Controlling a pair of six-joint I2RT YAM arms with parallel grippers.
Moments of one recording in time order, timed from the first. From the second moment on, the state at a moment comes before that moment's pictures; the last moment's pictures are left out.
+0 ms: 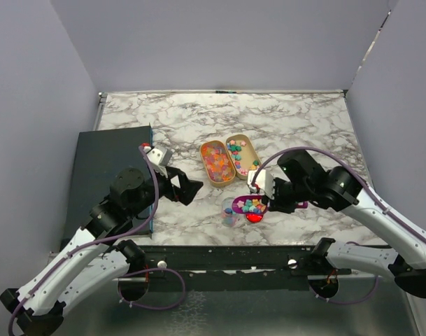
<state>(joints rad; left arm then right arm) -0.72 0.61 0.75 -0.34 0.05 -0.30 0.86 1.01 1.17 -1.11 -0.23 -0.55</state>
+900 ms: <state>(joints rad) -0.72 0.57 0.74 -0.37 0.03 -0.29 0.94 1.20 1.34 -1.26 -0.07 -0.52</state>
